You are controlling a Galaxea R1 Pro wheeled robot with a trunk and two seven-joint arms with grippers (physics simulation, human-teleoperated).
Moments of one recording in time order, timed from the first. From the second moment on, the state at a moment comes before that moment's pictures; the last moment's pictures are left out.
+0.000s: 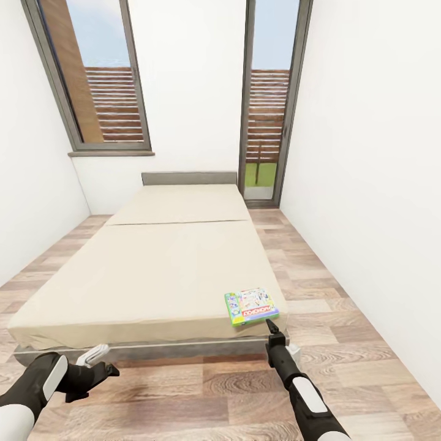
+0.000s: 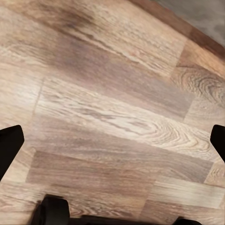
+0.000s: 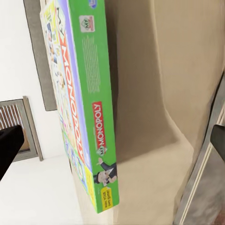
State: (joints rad) left arm -0.58 0.28 0.29 -0.55 0.21 0.92 -0.25; right arm -0.49 0.17 -0.37 -0.55 -1.08 0.17 0.38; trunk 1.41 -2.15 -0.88
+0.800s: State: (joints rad) left arm -0.58 0.28 0.29 -0.55 0.21 0.92 -0.24; right arm -0.49 0.17 -0.36 -0.55 -1.08 0.17 0.38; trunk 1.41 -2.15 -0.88
